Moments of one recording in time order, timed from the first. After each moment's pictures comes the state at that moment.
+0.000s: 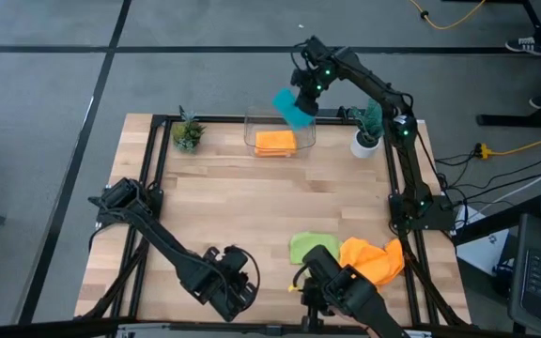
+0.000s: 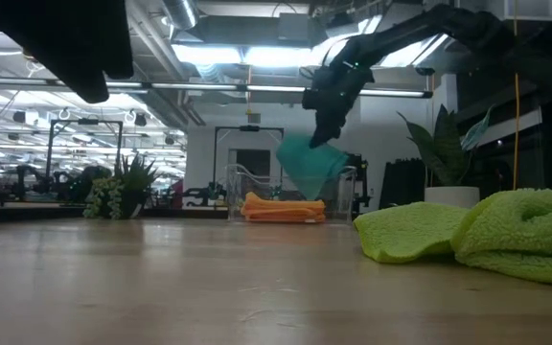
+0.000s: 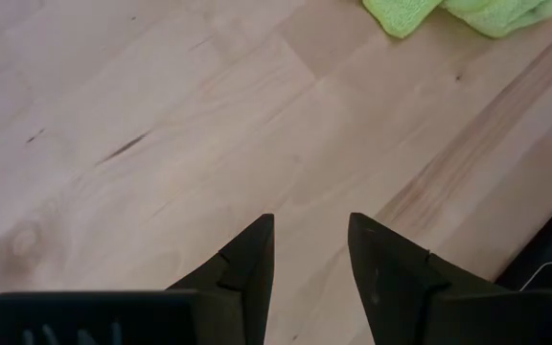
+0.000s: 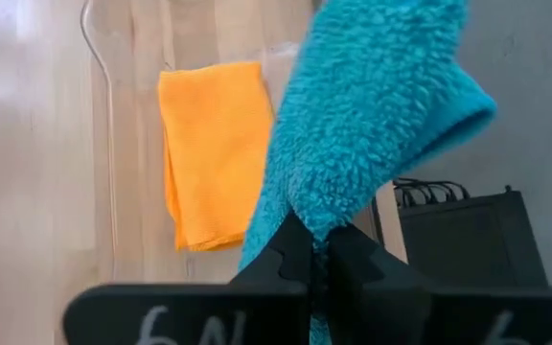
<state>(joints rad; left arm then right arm) -0.70 1.94 1.54 -0.95 -0.47 -1.58 -0.84 2.25 2.26 -1.20 -0.44 -0.58</state>
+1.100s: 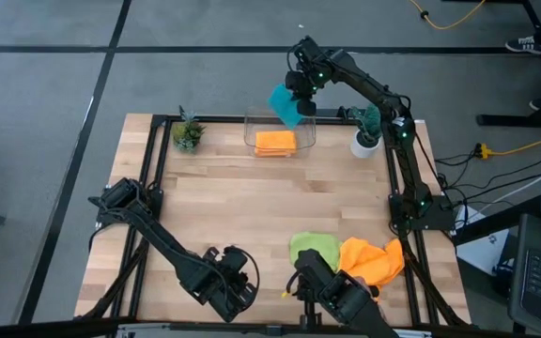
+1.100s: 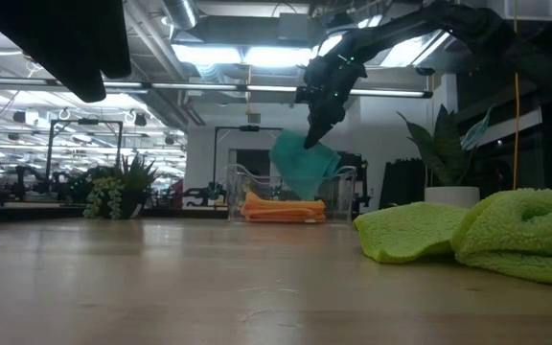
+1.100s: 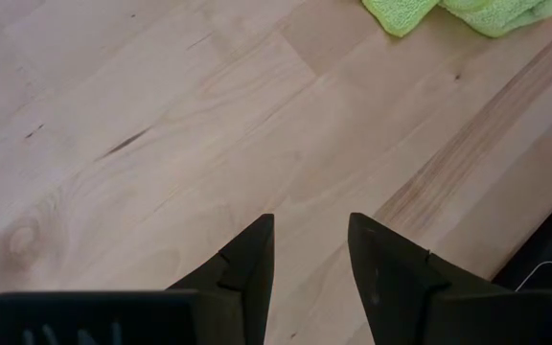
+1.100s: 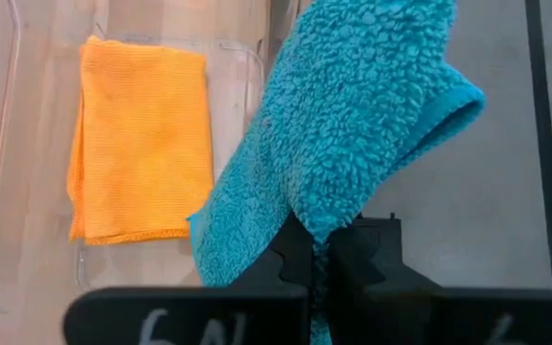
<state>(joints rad) -0.70 1.94 1.54 -0.95 -0.47 -1.59 -0.79 2.24 2.27 -1.10 -0.25 -0.80</state>
